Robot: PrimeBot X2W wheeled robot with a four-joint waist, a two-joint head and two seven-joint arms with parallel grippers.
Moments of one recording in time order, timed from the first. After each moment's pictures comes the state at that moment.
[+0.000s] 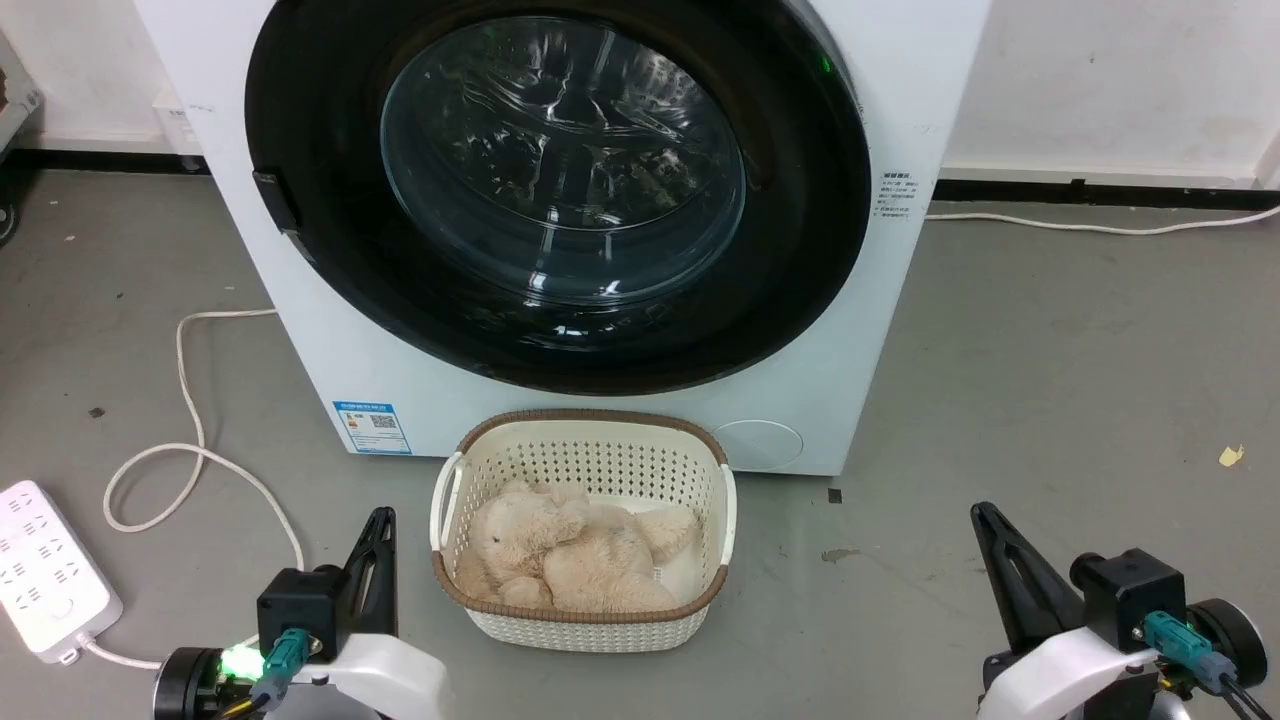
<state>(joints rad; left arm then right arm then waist) 0.01 0.05 0.00 0.00 0.00 0.00 0.00 0.01 -0.05 0.00 0.00 0.01 0.13 0.00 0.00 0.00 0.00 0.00</state>
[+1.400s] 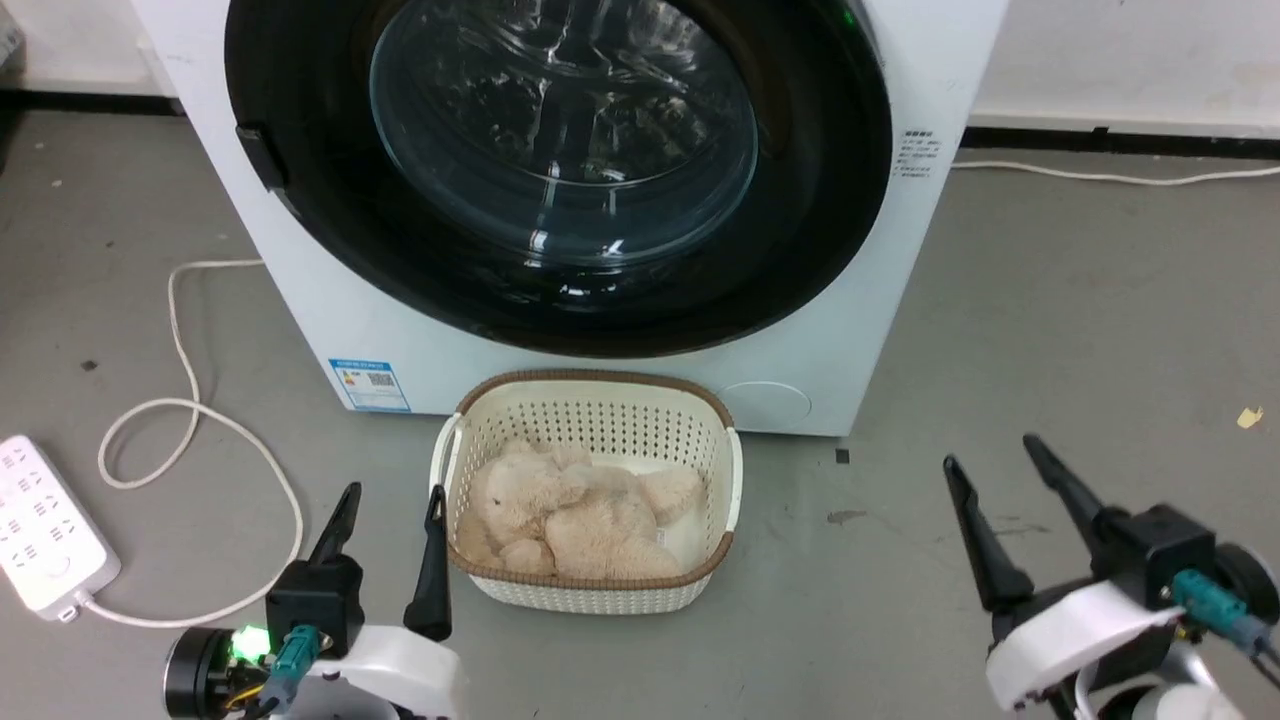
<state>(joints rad) 0.00 0.05 -0.03 -0.01 0.00 0.01 -0.05 -0.06 -0.09 0.02 0.00 0.06 0.13 -0.04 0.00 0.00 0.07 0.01</state>
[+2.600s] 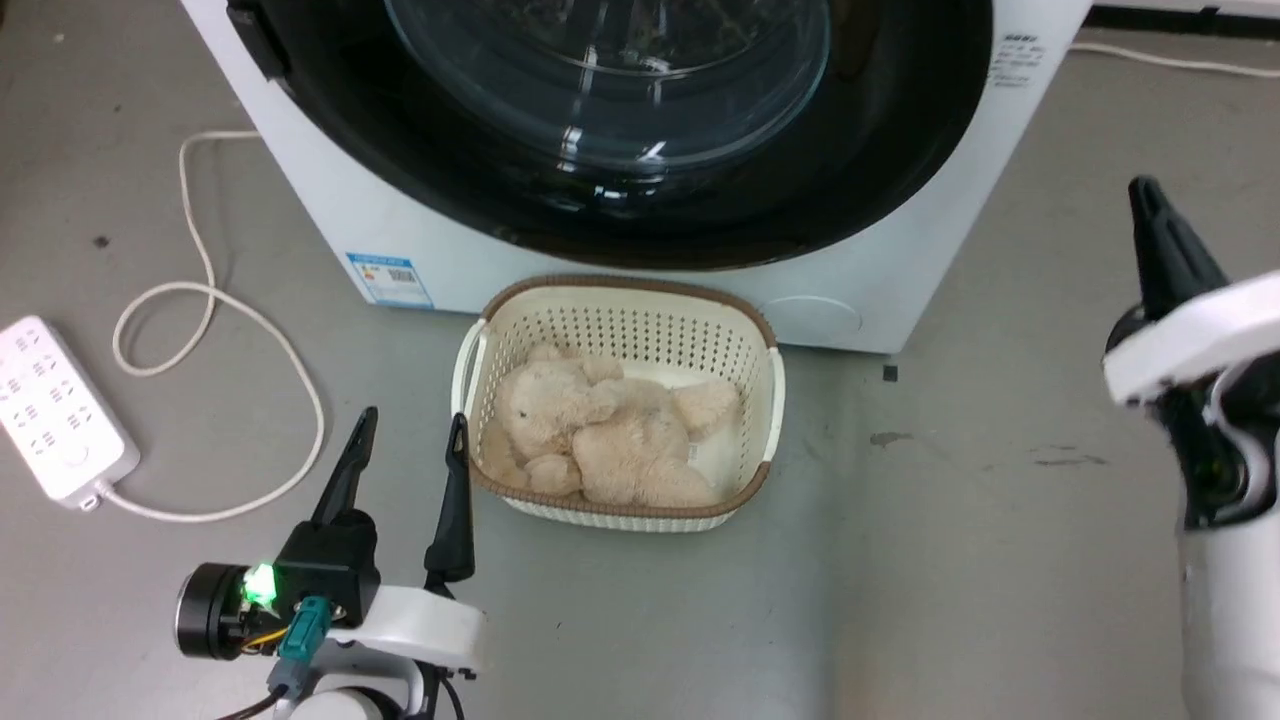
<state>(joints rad) -0.08 0.05 -0.08 -0.05 0.00 0.03 -0.12 -0.55 -0.12 -0.16 0.26 0.40 0.13 0.13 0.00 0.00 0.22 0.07</state>
